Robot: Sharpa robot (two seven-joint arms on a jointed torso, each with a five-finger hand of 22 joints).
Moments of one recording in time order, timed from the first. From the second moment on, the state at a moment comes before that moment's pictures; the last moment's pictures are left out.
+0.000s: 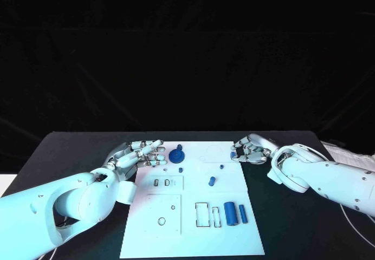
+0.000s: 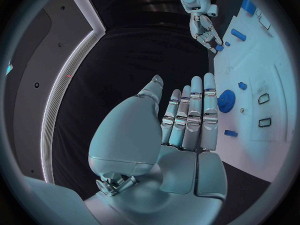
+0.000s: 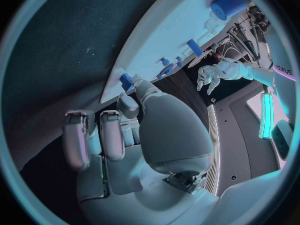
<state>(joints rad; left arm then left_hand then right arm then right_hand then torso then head) 1.17 -0.91 0.01 1.68 0.06 -0.34 0.34 1.39 -0.06 0.11 0.14 0.06 0.99 0.20 0.09 0.07 1.08 0.15 0.10 0.08 1.16 0.09 0.21 0.26 0.17 1.10 0.19 0.27 0.15 1.18 -0.88 -0.01 1.27 -1.17 -0.34 0.12 1.35 -0.07 0.21 0.04 0.16 0.96 0.16 0.08 0.08 1.28 0.07 1.09 1.12 1.47 0.00 1.47 1.31 0.05 1.46 0.11 1.51 1.31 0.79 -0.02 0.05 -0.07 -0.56</state>
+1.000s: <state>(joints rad) 1.17 -0.91 0.01 1.68 0.06 -0.33 0.34 1.39 -0.06 0.11 0.13 0.06 0.99 0.20 0.09 0.07 1.08 0.15 0.10 0.08 1.16 0.09 0.21 0.27 0.17 1.10 0.19 0.27 0.15 1.18 -0.86 -0.01 1.25 -1.20 -0.34 0.10 1.37 -0.05 0.23 0.02 0.13 1.03 0.14 0.10 0.09 1.30 0.06 1.11 1.14 1.47 -0.01 1.47 1.31 0.05 1.47 0.10 1.51 1.31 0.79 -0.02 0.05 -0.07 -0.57</state>
